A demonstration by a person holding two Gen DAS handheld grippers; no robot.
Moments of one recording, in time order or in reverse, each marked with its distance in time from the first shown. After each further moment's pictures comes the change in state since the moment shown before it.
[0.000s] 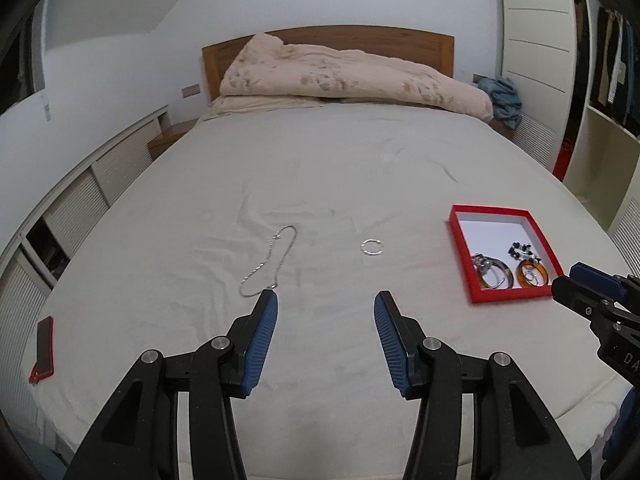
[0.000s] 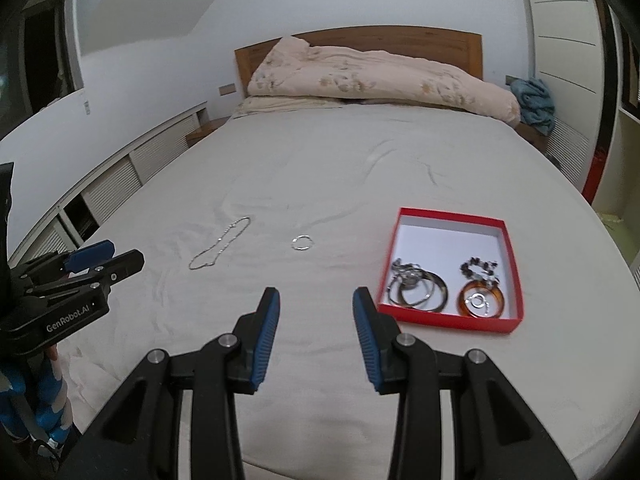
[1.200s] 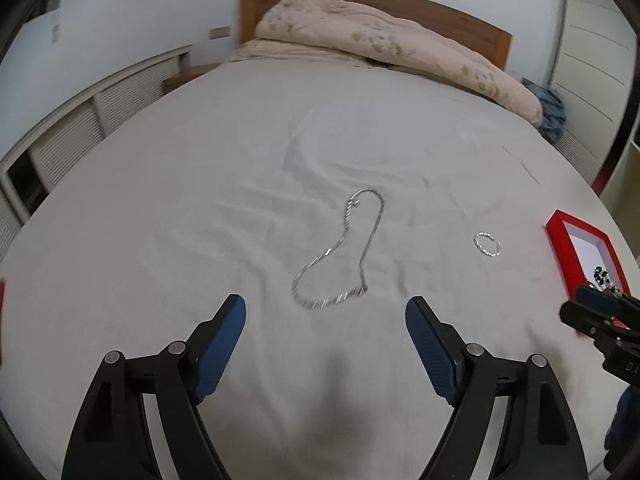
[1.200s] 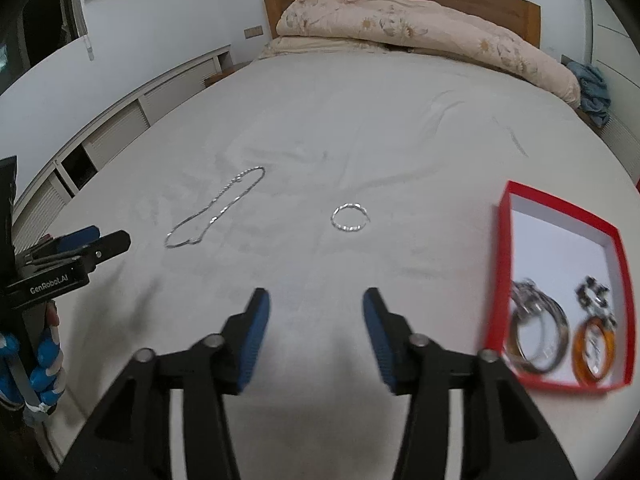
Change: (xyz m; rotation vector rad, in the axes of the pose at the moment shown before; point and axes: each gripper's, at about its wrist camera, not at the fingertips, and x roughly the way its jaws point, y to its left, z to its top) left arm 0.175 0.114 -0.015 -0.141 0.105 -0.029; right arm 0.197 0.036 0.008 -0.079 0.176 0.081
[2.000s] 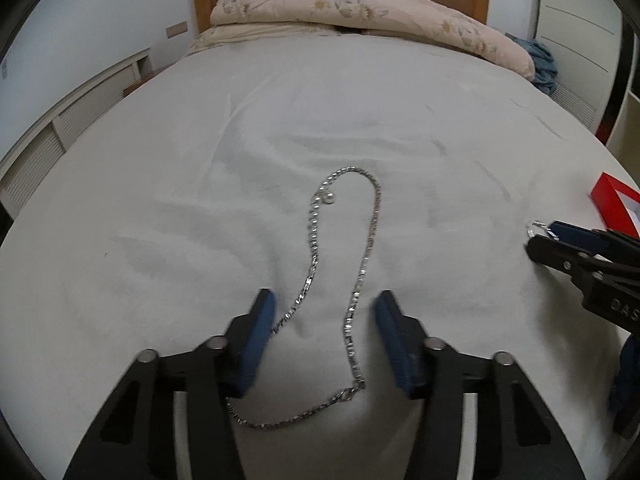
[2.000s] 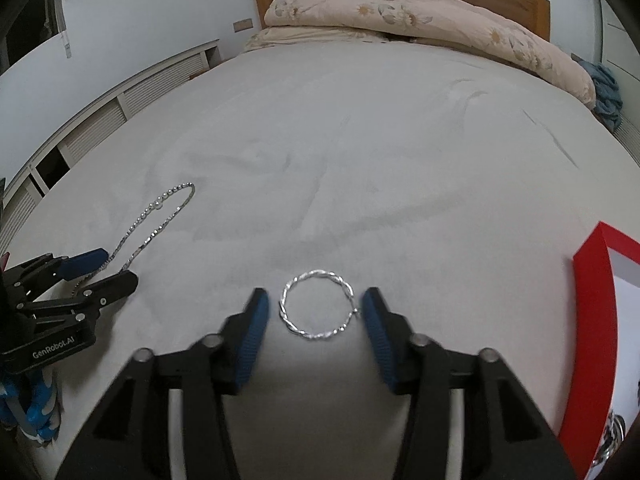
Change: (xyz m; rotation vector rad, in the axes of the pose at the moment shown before) left arm 0.106 -0.026 0.019 0.133 0.068 -0.006; right arm 0.125 -0.027 0.043 -0.009 -0.002 -0.016
